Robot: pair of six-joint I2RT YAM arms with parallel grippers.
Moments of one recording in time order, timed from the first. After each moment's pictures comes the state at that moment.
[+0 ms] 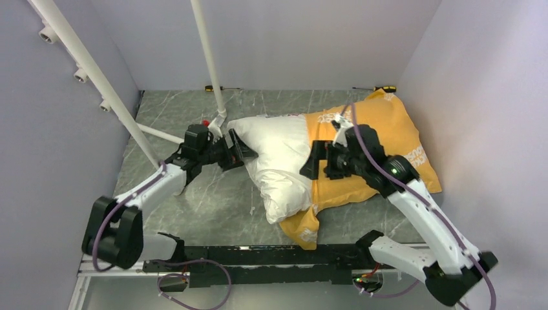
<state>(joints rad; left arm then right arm) -0.35 1.25 0.77 -0.11 0.50 -0.81 0.56 0.90 1.13 -0.91 -0.17 0.54</state>
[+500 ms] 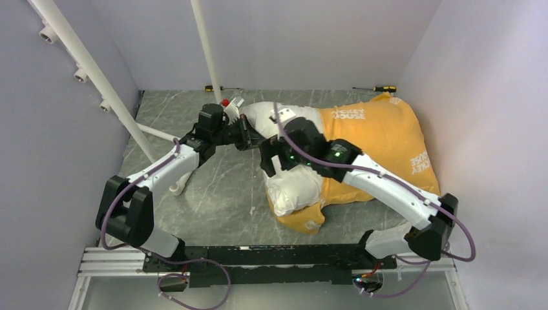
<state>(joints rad) -0.43 1.49 1.02 0.07 0.69 -0.86 0.89 1.32 1.35 -0.66 0.05 0.31</state>
